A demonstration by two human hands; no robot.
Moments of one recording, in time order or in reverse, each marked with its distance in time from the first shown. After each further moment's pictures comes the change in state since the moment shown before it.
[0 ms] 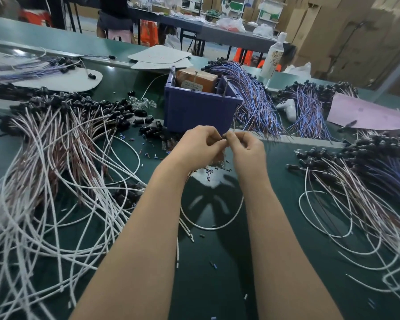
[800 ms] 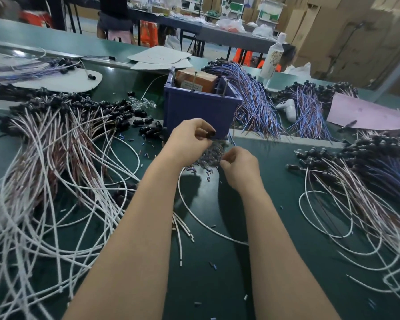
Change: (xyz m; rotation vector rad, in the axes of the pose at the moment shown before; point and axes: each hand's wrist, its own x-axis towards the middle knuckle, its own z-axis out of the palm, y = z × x) left_hand -0.001 0.003 -0.011 -0.070 0.120 -0.113; right_hand 0.004 0.022 0.000 -0.700 -0.136 0.017
